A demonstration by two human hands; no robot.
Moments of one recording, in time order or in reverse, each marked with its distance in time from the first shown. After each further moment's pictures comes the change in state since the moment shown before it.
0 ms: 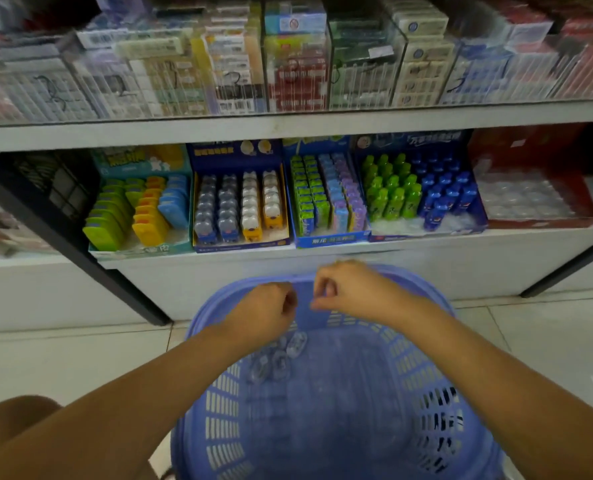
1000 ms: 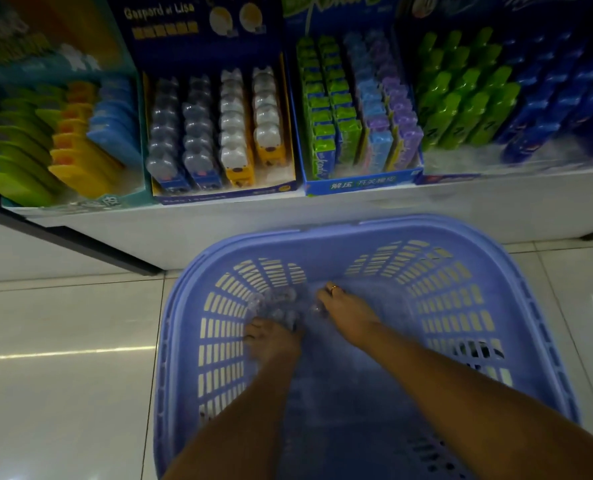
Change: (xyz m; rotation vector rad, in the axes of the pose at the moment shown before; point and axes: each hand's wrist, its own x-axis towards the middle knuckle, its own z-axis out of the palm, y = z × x) left_hand 0.019 -0.079 0.209 -0.113 -0.071 -0.958; right_hand 0.030 0.109 0.222 -0.159 -0.277 0.151
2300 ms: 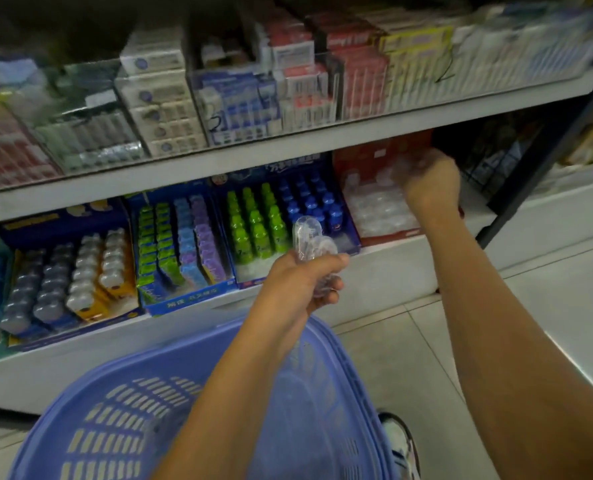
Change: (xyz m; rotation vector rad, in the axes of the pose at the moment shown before) left_hand -0.232 0.252 -0.145 -1.104 -0.663 0.741; right_hand -0.160 0.200 -0.355 0.669 1.329 0.425
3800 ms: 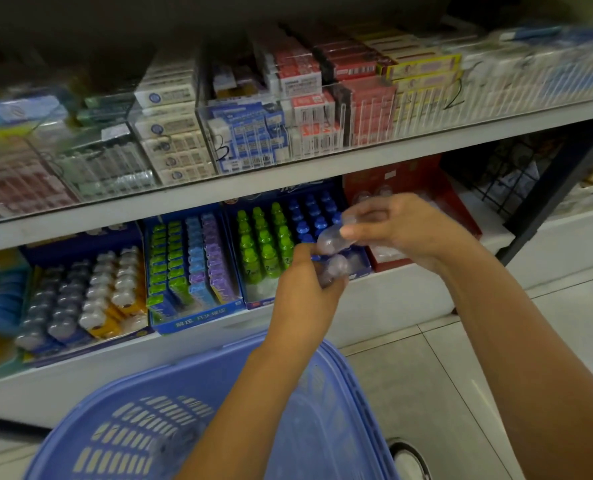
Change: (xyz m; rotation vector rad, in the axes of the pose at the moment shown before) left_hand 0.025 -0.009 -0.004 0.744 0.245 0.407; right_hand -0.054 -0.062 -0.020 0.321 -0.812 0.149
